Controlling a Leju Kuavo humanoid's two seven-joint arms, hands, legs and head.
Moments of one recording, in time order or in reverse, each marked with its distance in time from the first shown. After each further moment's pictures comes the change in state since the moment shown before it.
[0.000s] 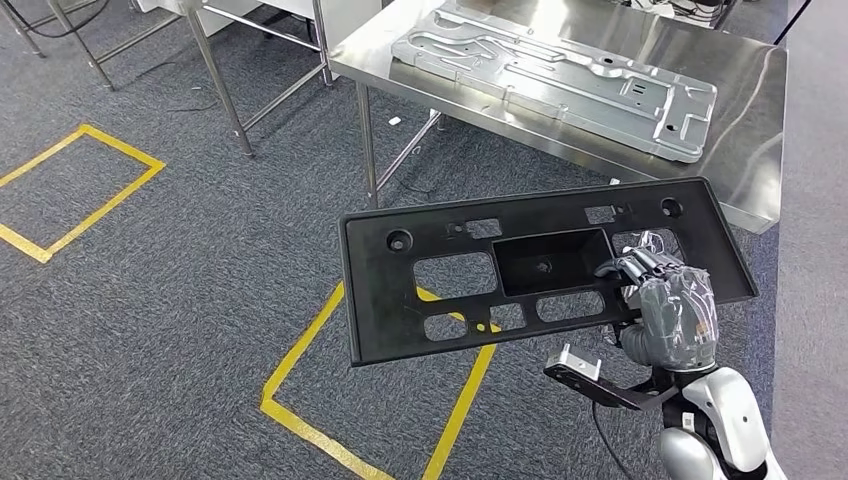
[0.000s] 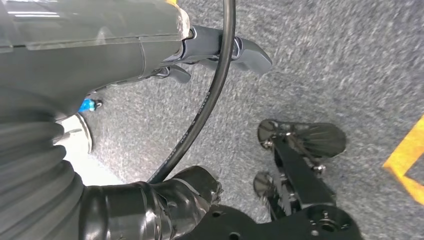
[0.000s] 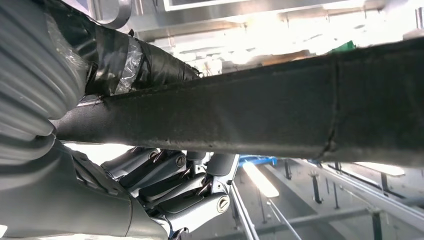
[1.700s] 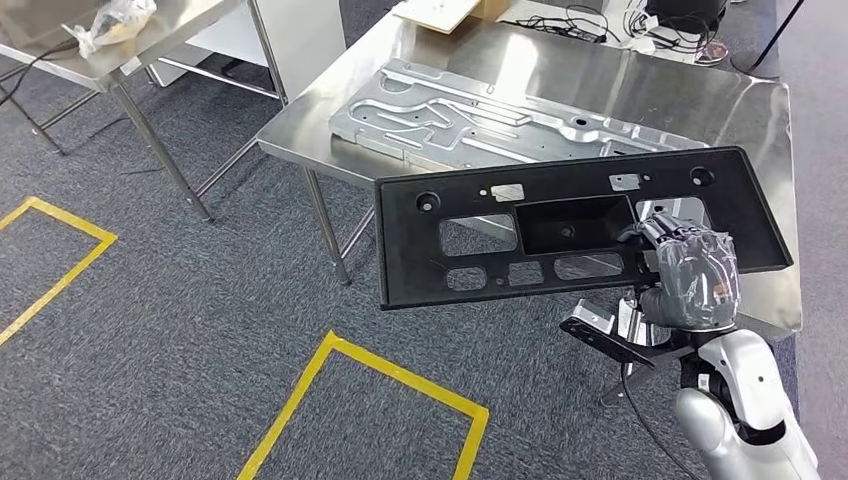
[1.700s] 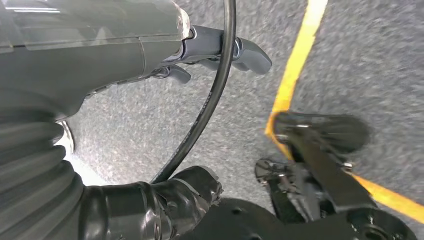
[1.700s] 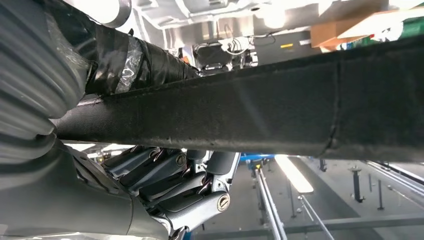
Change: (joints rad) left arm 0.010 0.000 -0.002 0.001 -0.011 -0.007 -0.001; right arm -0.111 -0.030 -0.038 0.074 0.048 0.037 0.024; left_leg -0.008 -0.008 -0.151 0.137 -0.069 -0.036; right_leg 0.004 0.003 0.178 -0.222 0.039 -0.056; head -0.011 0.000
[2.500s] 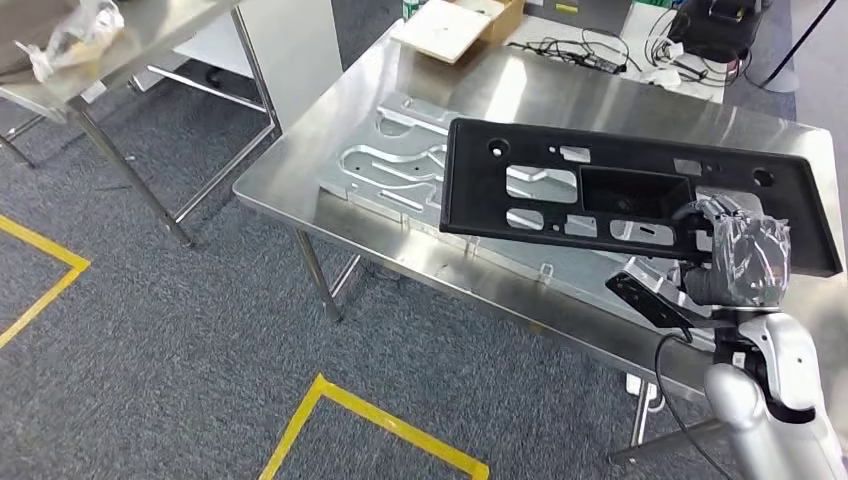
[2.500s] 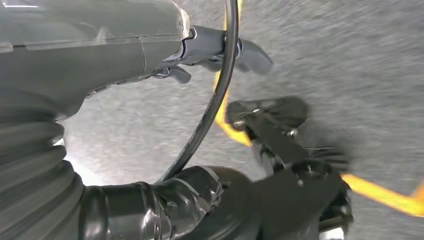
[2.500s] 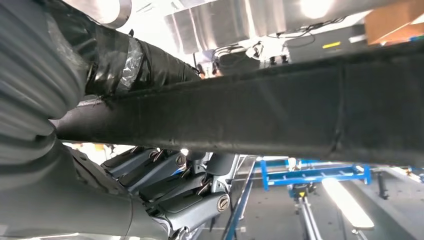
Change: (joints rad) left arm -0.014 -0.006 -0.016 0.001 -0.017 -0.012 -0.013; right arm -0.026 -0.006 -0.136 0.106 -0.070 0.009 0.032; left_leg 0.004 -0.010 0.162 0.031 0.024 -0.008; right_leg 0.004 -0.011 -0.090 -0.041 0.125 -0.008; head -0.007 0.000
